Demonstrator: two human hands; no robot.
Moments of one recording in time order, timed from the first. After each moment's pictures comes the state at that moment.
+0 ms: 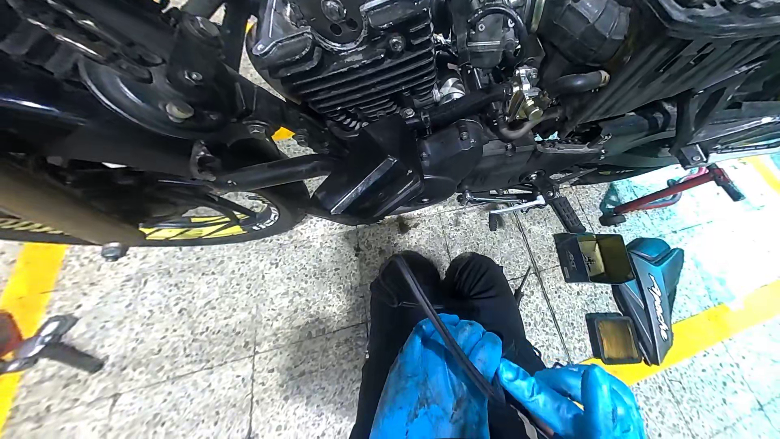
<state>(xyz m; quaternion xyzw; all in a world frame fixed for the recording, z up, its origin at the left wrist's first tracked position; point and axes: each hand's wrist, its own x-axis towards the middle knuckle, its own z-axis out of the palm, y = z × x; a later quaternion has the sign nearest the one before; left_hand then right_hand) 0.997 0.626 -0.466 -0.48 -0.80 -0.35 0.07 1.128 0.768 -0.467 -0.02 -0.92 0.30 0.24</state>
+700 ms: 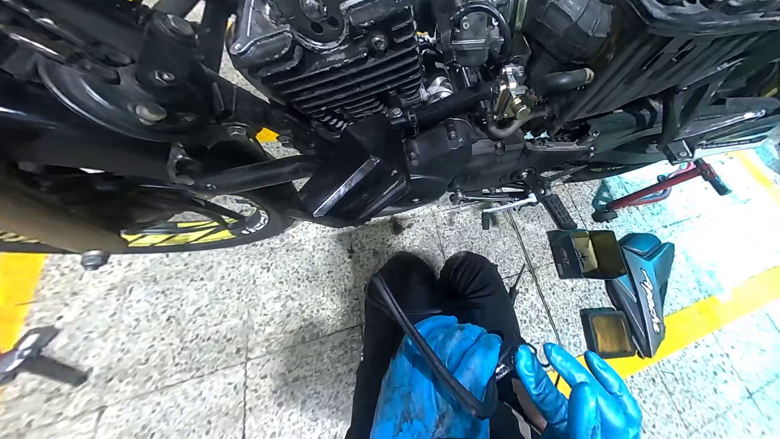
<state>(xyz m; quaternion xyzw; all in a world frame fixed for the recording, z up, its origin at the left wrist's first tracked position) 1.005 0.633 -0.473 -0.44 -0.78 -0.43 0.09 1.135 0.766 -0.481 -0.05 -0.95 0.14 0.29</state>
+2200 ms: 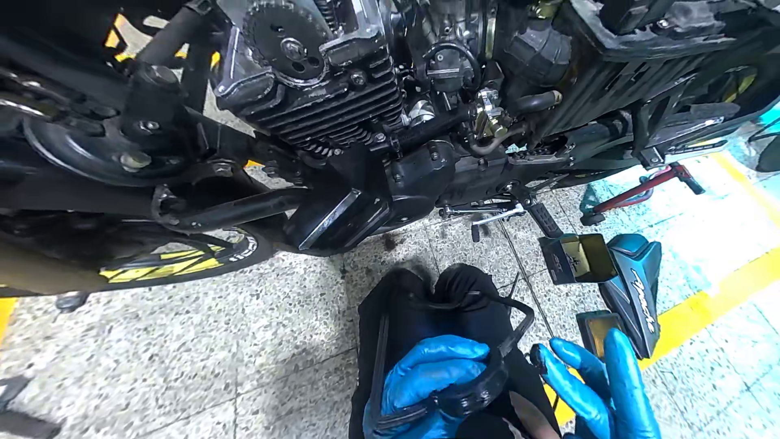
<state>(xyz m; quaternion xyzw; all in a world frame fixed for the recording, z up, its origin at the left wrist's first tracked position) 1.000 0.643 -0.497 -0.33 -0.50 -0.79 -0.11 1.129 0.774 -0.452 -0.05 -0.76 0.59 0.27</state>
